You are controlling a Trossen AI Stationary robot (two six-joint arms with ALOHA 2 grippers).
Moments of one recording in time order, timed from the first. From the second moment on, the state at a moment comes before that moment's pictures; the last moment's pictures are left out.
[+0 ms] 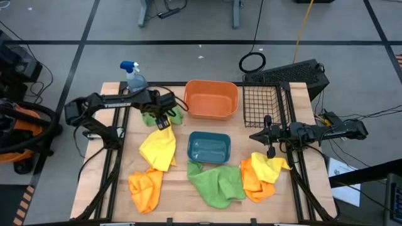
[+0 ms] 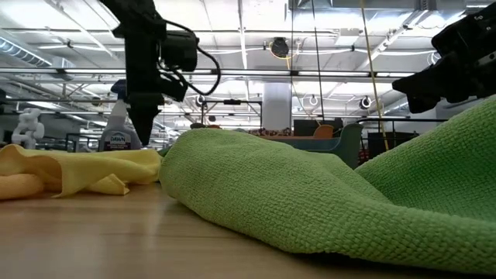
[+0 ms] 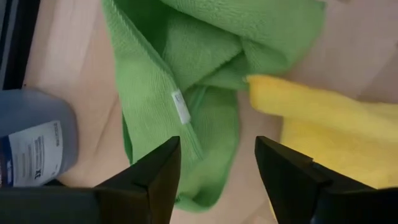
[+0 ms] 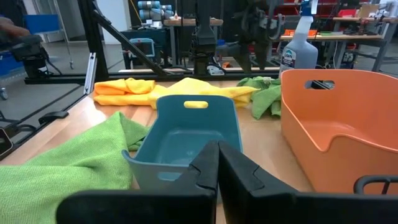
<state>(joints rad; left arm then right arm) 0.39 1.49 1.01 -0.96 -0.21 -0.09 0.12 0.14 0.01 0.04 0.13 0.06</state>
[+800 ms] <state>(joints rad) 0.49 1.63 0.87 -0.73 -0.23 -0.01 0.12 0.23 0.02 0.04 0.13 0.06</state>
